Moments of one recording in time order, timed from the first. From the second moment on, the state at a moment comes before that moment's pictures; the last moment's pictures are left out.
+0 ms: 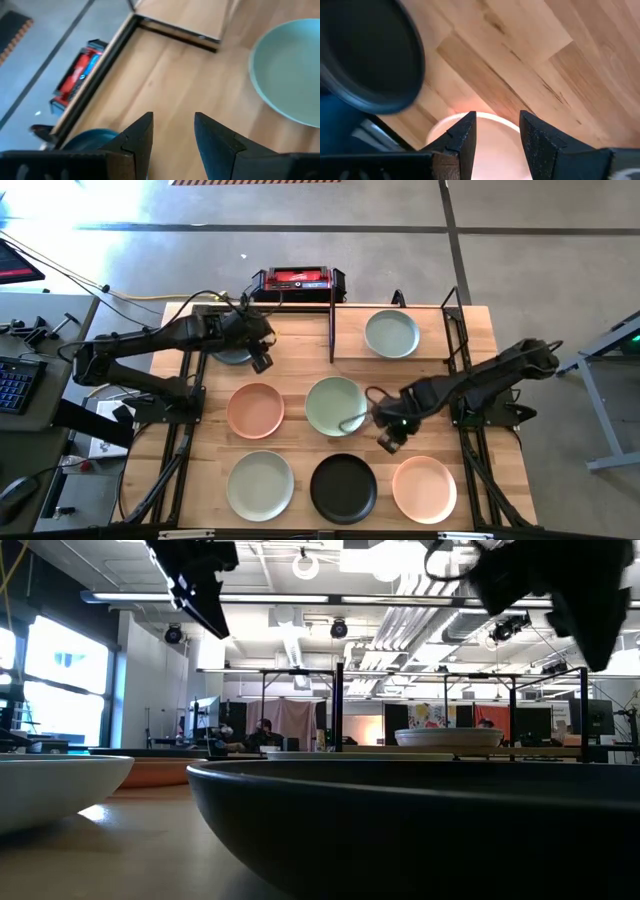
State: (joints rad) left arm 0.26 1.18 1.11 -0.82 -0.32 -0.06; right arm 0.32 1.46 1.10 -1.03 -0.21 1.07
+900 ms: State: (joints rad) left arm -0.08 1.18 1.11 -0.83 -0.32 -0.32; right arm 0.61 1.72 1.10 -0.95 -0.09 0.66
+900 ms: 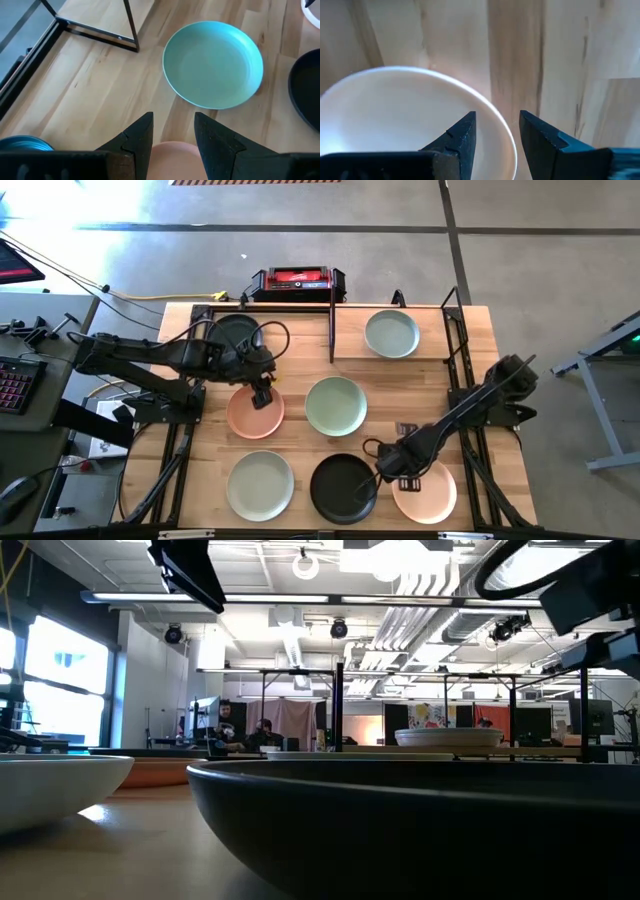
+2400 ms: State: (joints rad) left arm -0.09 1.18 1.11 -0.83 -0.33 -0.32; right arm 0.62 1.77 1.06 -0.97 -0.19 0.79
